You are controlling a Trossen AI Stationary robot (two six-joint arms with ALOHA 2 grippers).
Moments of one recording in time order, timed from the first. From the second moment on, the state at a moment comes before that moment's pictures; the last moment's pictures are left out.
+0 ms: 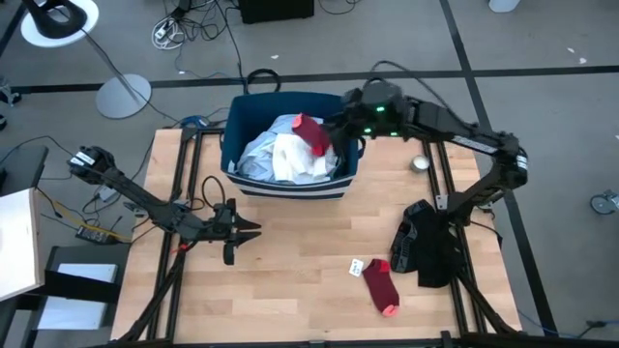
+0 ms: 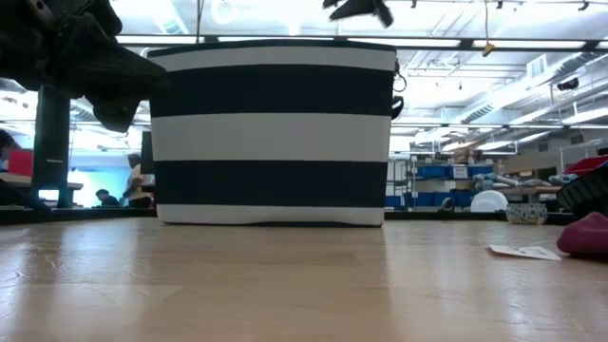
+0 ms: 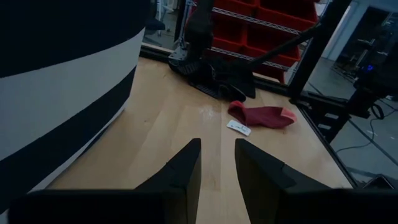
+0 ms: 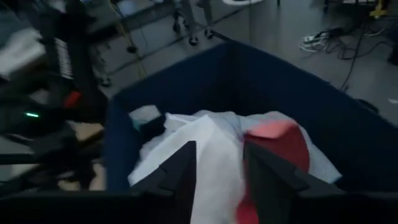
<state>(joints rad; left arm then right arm) -0.52 0.92 0.14 0.64 -0.57 -0.37 -0.26 1.49 1.69 -0.62 0.12 0.30</state>
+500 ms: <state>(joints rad) -0.52 0.92 0.14 0.63 -0.57 -0.37 0.30 1.31 1.62 -1.25 0.51 0.79</state>
